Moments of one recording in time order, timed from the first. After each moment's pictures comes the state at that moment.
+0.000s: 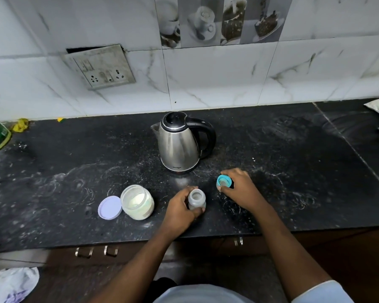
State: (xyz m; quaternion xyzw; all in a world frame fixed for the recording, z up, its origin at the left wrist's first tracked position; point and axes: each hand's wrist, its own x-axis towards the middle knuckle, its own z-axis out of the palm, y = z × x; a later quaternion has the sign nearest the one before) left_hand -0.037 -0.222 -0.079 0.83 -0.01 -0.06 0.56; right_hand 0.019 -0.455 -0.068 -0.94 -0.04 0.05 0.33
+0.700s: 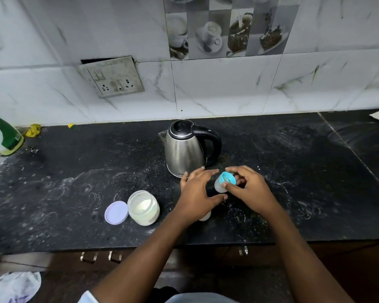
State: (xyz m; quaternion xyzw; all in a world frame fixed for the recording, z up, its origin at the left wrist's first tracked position) left_hand -0.007 -0.248 -0.001 0.91 -0.12 0.00 0.39; right_hand 0.002 -0.449 0.002 -0.87 -0.07 -0.02 0.49
